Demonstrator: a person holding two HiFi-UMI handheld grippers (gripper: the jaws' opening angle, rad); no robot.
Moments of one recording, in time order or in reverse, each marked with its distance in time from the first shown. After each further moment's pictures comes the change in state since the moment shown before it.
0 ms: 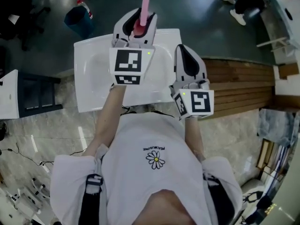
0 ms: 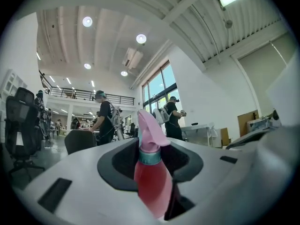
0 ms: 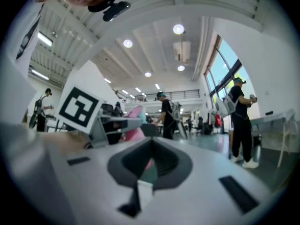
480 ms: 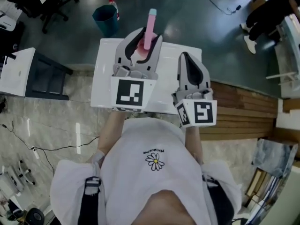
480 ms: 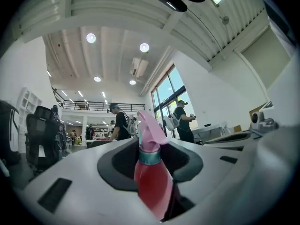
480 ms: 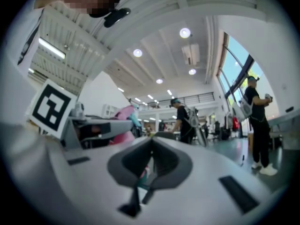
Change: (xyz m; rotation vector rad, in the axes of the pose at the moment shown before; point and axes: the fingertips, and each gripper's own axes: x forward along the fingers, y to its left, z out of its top) left arm -0.105 0.059 0.043 0.066 -0.079 0.164; right arm 0.031 0.089 0.040 0.000 -0.096 0.183
